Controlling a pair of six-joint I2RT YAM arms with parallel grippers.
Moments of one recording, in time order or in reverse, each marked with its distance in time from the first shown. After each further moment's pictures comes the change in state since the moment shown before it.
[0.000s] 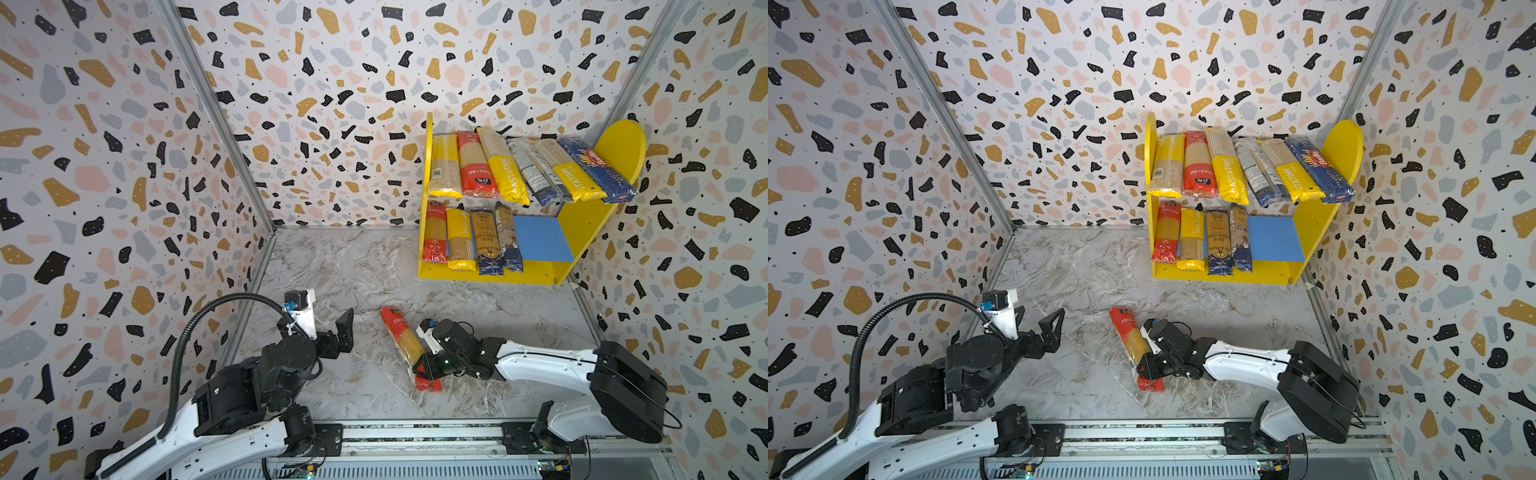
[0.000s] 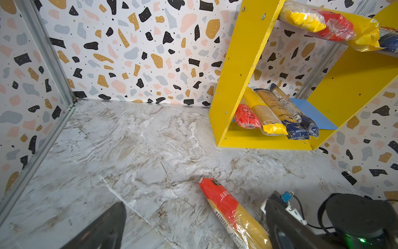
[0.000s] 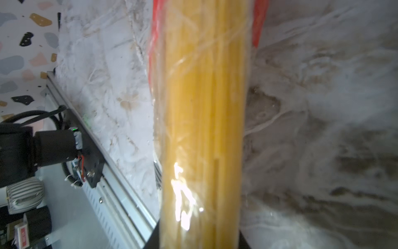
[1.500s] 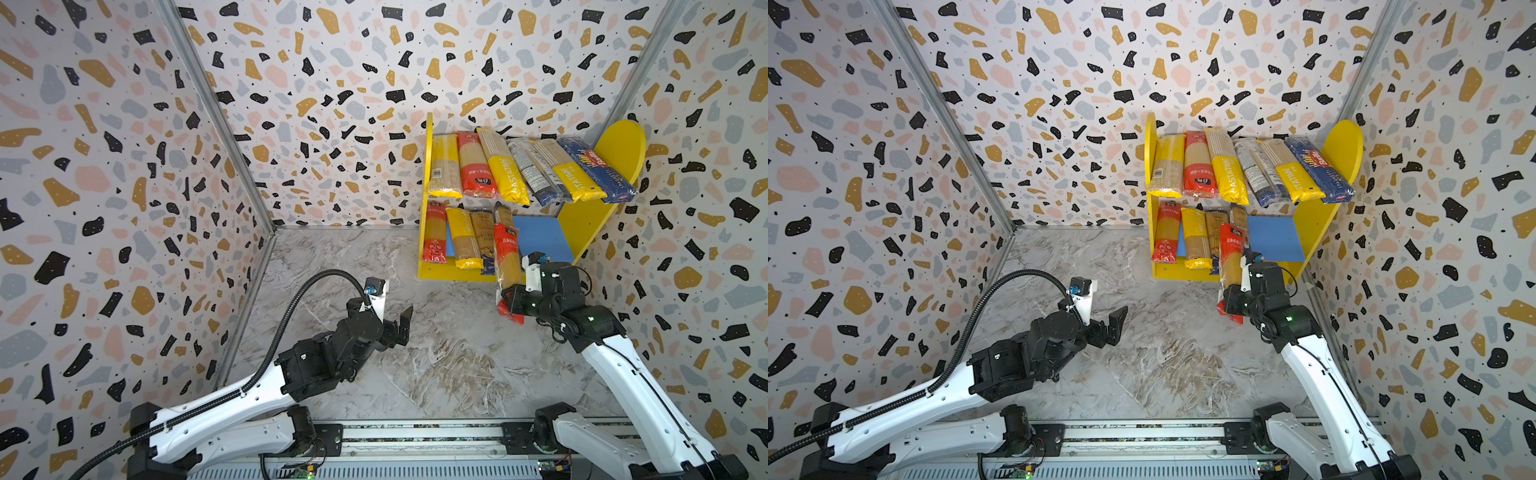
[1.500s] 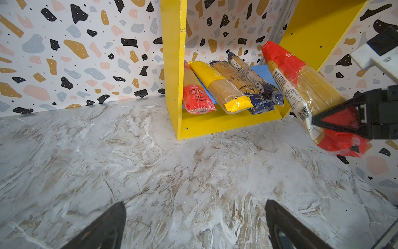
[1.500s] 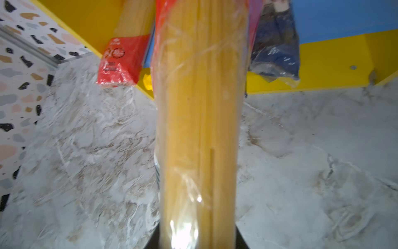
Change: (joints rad) left arm 0.000 0.352 -0.037 0.391 0.199 0.161; right arm -0.746 -0.326 0.373 -0.572 0.263 -0.336
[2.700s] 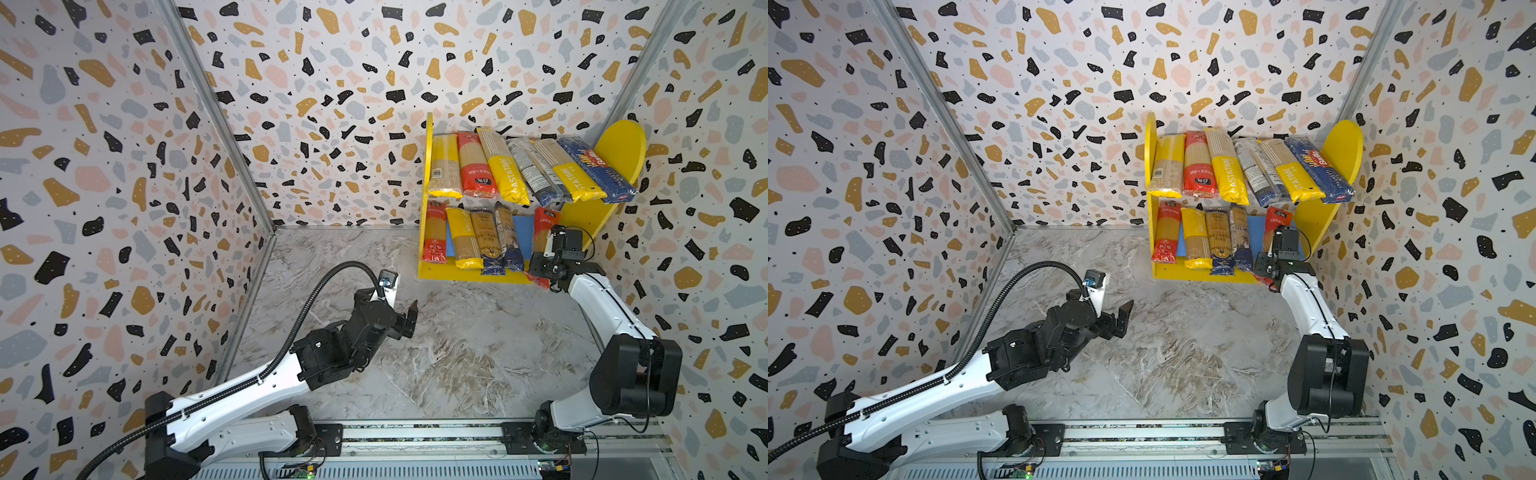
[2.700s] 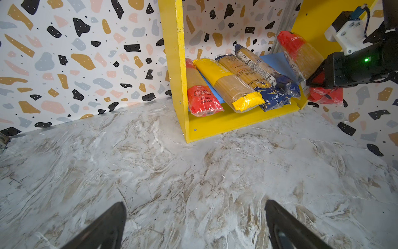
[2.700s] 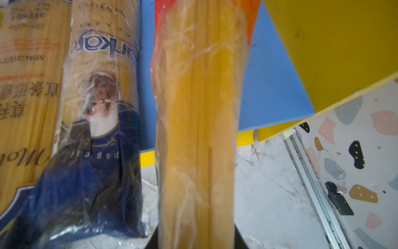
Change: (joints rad) left arm 0.047 0.110 0.082 -0.005 -0.014 0.082; right arm -0.318 0.520 0.206 0.284 0.119 -0.228
